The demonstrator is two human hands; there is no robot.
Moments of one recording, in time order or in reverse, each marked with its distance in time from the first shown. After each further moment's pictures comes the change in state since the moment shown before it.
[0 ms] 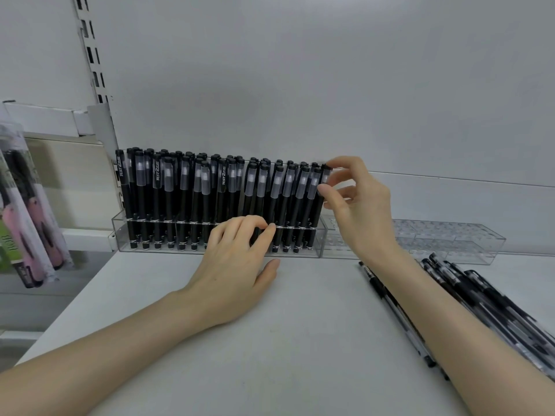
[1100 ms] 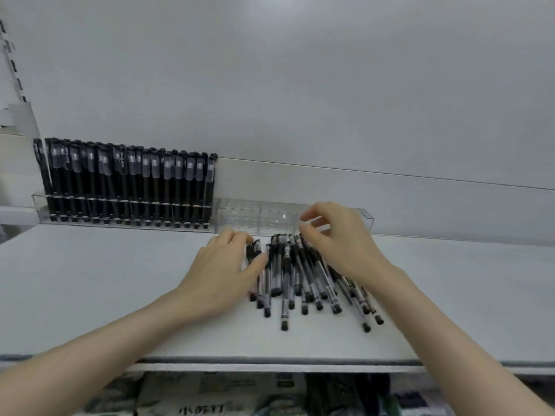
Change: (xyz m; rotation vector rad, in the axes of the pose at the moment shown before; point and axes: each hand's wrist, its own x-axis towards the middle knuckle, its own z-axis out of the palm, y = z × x) left_hand 0.018 0.190 -0.012 -0.383 -0.160 -0.339; right_hand -0.065 0.043 -0.182 -0.262 -0.386 0.097
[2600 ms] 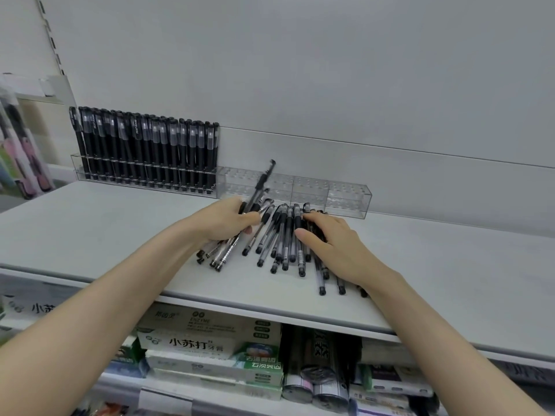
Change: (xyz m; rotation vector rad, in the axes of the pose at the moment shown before) left_hand 0.023 0.042 -0.002 -0.187 -0.250 -0.304; right_hand -0.038 0.060 -0.004 -0.003 -0.347 0.024
